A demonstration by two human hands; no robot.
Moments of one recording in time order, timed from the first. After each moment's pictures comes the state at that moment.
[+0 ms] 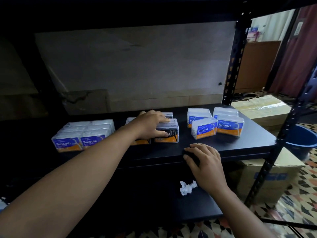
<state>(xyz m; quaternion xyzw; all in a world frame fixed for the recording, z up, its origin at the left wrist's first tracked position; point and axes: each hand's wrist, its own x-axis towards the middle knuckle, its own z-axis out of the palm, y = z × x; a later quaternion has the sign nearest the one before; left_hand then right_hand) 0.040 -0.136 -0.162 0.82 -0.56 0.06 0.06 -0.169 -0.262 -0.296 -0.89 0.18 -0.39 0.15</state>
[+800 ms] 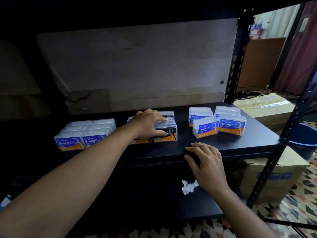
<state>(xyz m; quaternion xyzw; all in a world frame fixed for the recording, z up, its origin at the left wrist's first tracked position) 0.043 -0.126 -0.164 0.83 -0.54 0.07 0.09 -0.169 -0.260 -0.297 -0.89 0.17 -0.40 0.15</state>
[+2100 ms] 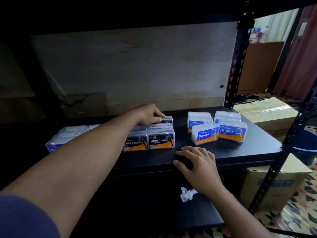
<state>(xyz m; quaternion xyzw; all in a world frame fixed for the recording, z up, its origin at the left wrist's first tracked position) 0.091 -0.173 -0.137 0.86 -0.48 -0.10 0.13 -0.151 -0.260 -0.282 -0.91 0.15 -0.34 0.17</state>
